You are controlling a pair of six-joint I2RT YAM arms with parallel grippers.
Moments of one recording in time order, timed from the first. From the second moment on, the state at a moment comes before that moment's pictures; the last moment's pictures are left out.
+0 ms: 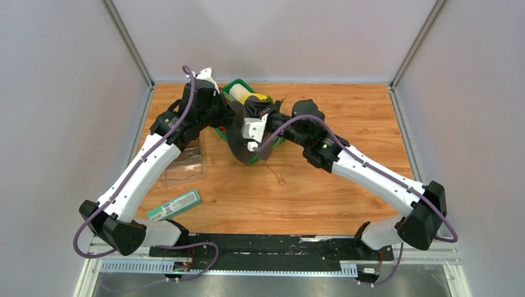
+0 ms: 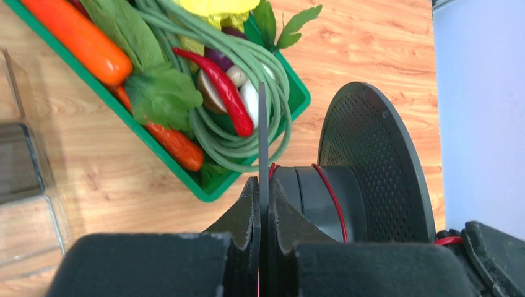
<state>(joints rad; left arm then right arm) -0.54 1.32 1.49 -0.74 -0.12 -0.66 0.86 1.40 1.29 0.13 -0.21 -1.07</state>
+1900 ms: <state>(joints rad) -0.44 1.21 1.67 -0.39 0.28 -0.58 0.42 1.11 0.83 0.02 -0.65 -0.20</state>
